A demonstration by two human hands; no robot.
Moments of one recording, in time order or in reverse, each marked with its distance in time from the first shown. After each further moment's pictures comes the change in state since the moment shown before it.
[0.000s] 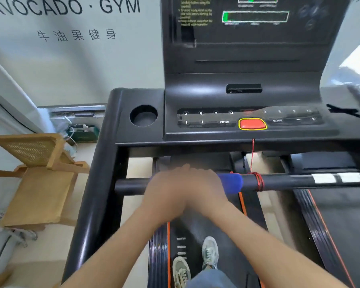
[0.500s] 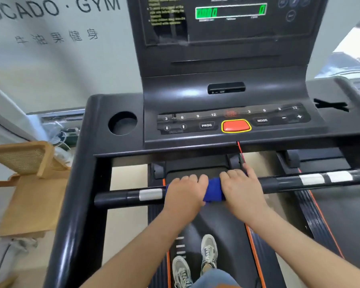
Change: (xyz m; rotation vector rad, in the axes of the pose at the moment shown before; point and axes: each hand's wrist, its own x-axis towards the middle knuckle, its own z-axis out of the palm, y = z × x) left_hand 0.060 0.072 0.022 0.183 -0.028 0.099; right_hand -0.049 0.103 0.005 -0.034 0.074 0.196
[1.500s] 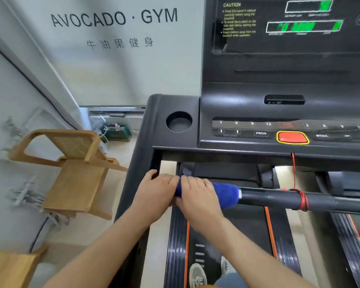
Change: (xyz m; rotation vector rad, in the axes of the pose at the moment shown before) left_hand -0.111 -0.142 -0.012 0.027 -0.003 -0.196; right_hand 0.038 -0.193 -0.020 0.310 0.039 -0.184
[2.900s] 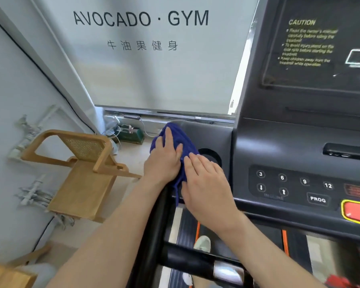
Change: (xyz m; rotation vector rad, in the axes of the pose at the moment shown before) left_hand 0.169 -0.122 -0.007 -0.562 0.080 -0.597; right_hand 0.163 0.009 -0.039 0.026 -0.036 -0.099
